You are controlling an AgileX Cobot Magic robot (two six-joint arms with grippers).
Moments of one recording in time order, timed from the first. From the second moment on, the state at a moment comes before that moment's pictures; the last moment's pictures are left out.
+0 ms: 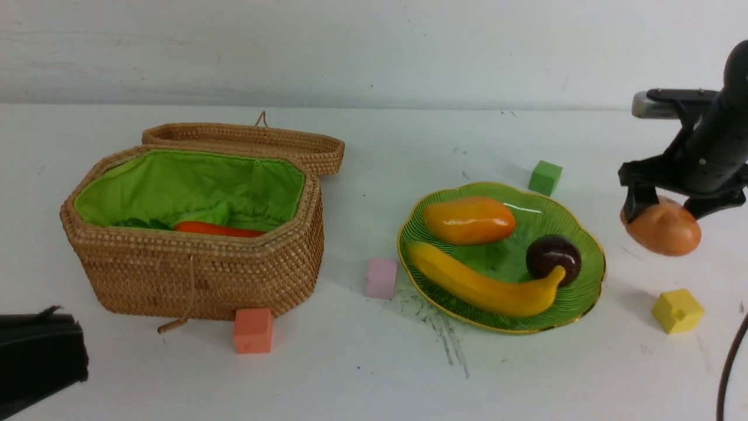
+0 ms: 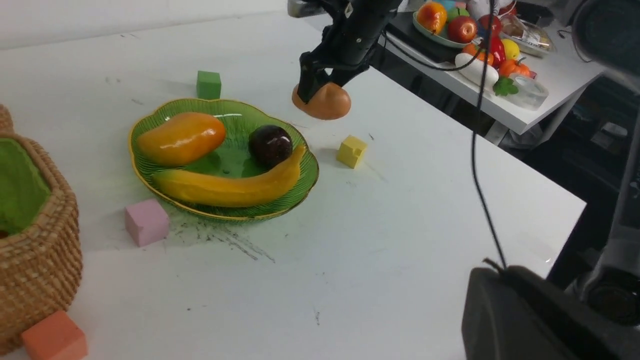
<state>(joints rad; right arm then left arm) -0.04 1.96 -1.68 0.06 0.96 0.00 -0.75 0.48 -0.88 -0.20 0.73 -0.10</state>
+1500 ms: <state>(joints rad) 0.73 2.19 -2.06 0.50 0.43 -0.41 -0.75 0.48 -0.88 0.74 0.93 -0.73</state>
